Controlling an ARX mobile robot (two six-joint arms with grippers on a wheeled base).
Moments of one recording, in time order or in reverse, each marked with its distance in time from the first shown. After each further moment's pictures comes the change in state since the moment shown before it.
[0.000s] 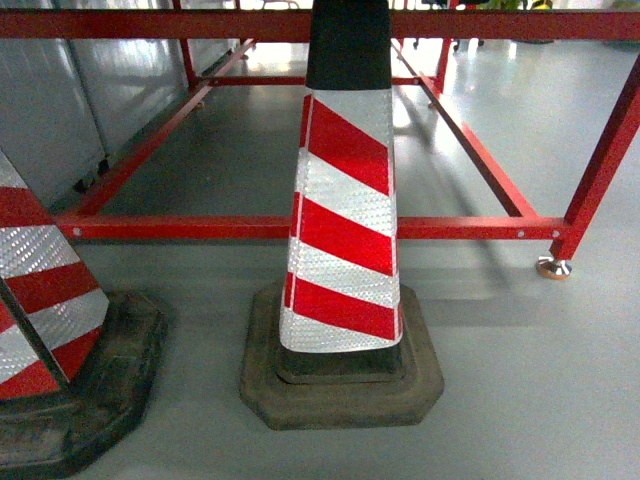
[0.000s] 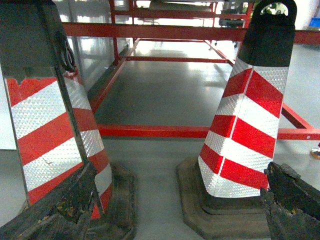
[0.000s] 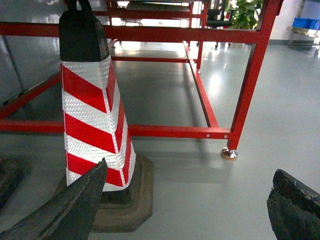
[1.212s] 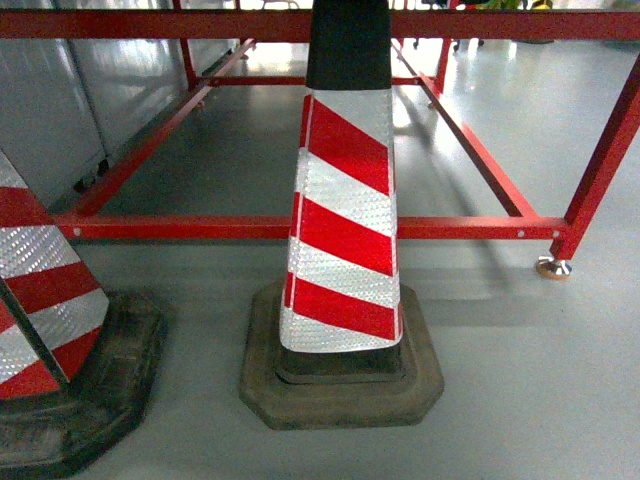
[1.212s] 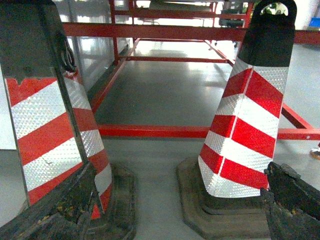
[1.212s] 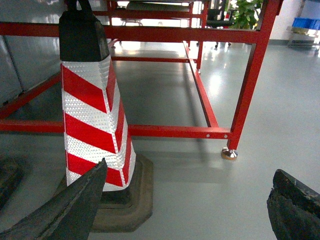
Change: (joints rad) left arm 0.000 0.000 0.000 0.000 0.000 0.000; right arm 0.000 0.000 0.000 0.000 0.000 0.000
